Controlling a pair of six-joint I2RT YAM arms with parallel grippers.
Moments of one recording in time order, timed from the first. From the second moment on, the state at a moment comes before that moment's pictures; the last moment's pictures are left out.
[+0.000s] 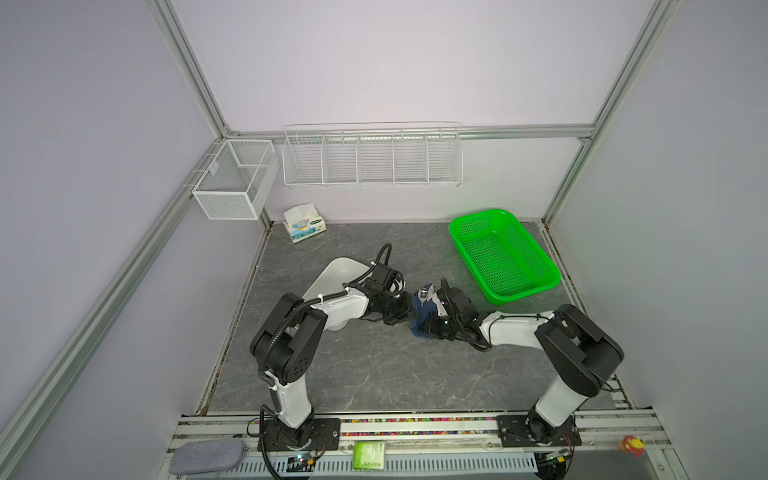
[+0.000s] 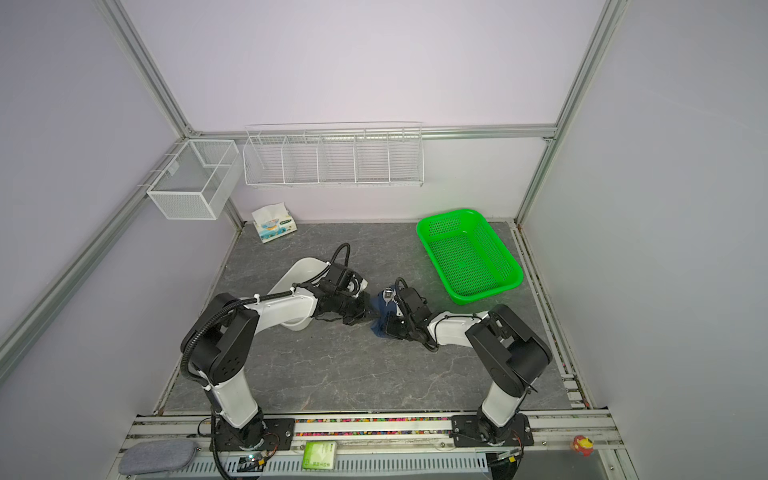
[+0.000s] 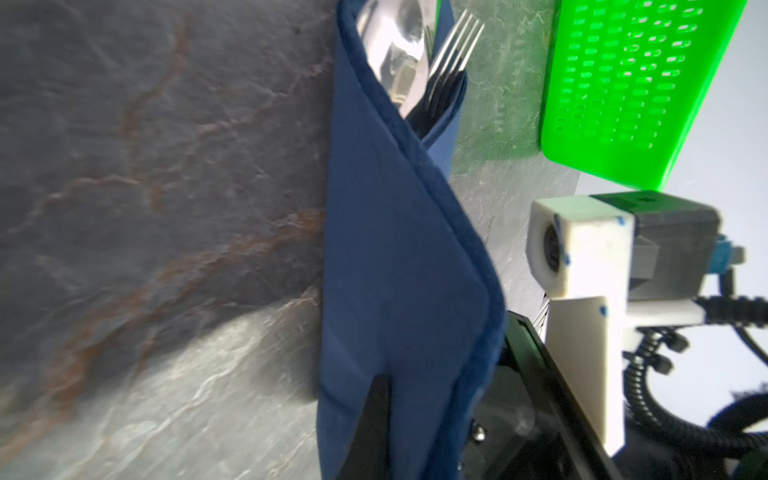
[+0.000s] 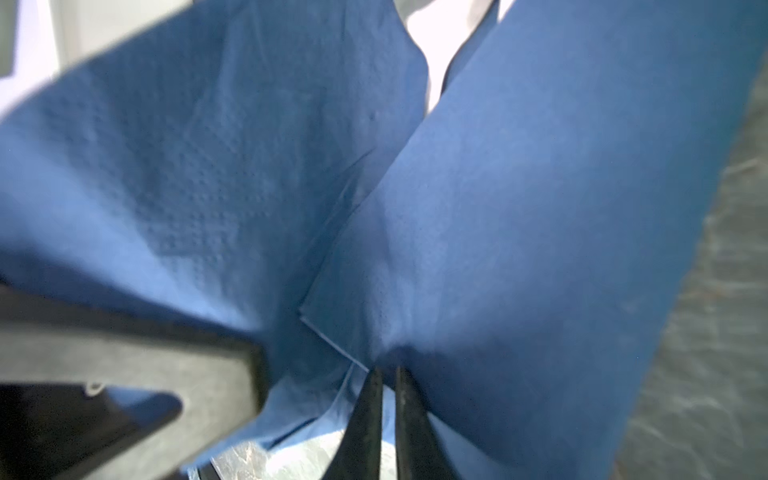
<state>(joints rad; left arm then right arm) -0.65 1.82 1.07 -0.21 0.60 -0.85 0.69 1.70 0.73 0.09 -0.30 0.89</state>
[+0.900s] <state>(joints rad) -0.67 1.84 1.08 -0.17 0.52 -0.97 0.69 1.64 0.70 0.09 -0.30 0.89</state>
